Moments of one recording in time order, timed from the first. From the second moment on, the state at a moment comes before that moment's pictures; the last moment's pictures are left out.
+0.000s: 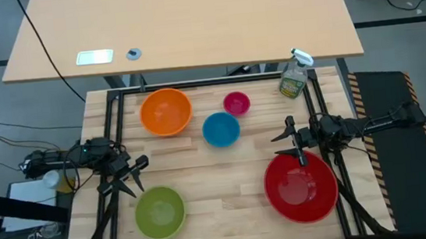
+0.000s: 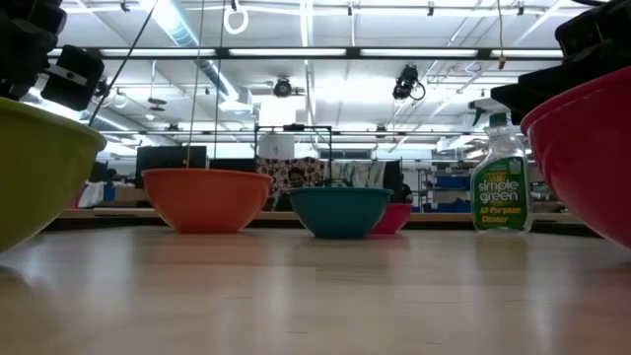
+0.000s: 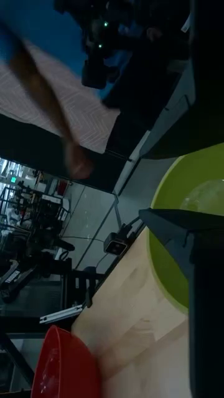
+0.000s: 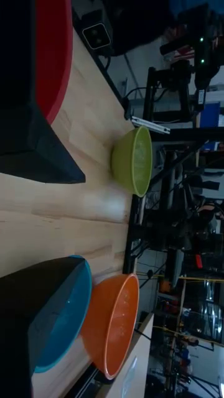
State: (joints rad) left arm -0.04 0.02 0.07 -0.06 0.86 -0.22; right arm 0.06 0.32 0.01 0.27 -0.07 -0.09
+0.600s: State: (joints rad) left arm -0.04 0.02 0.07 0.08 0.42 -0.14; right arm 0.06 0.32 0.01 0.31 -0.02 -0.14
